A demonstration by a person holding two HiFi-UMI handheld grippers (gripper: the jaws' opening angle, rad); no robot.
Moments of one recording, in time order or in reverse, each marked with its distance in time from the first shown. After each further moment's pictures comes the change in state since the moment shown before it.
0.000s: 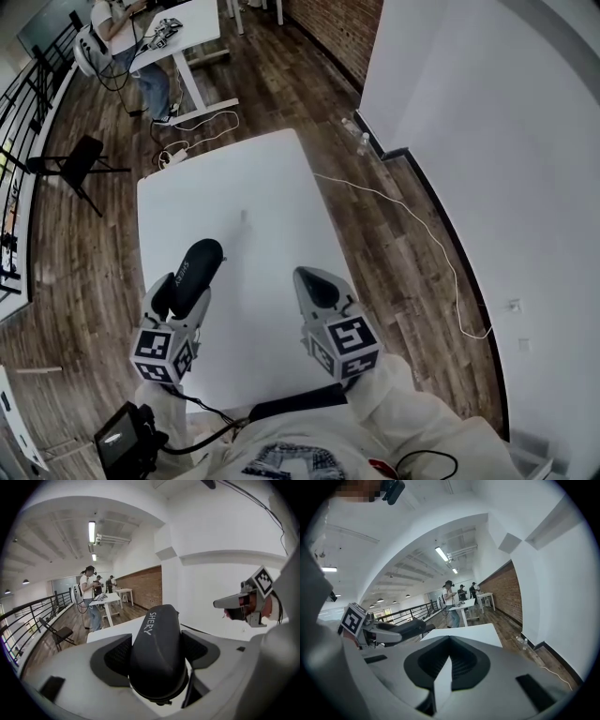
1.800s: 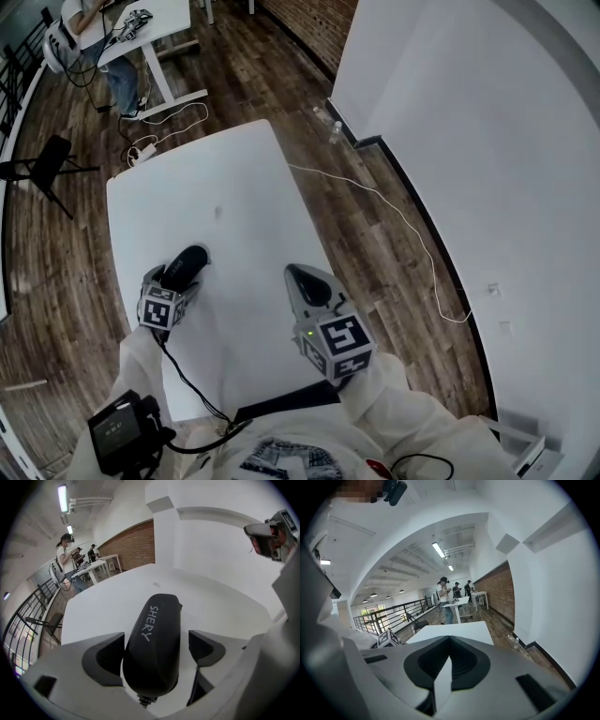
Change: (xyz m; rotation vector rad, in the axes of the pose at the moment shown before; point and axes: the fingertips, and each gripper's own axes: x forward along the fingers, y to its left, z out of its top) left arm 0.130 0.052 -0.180 0.133 0.465 -0.120; right arm -0.003 -0.018 -0.007 -0.019 0.043 -0.084
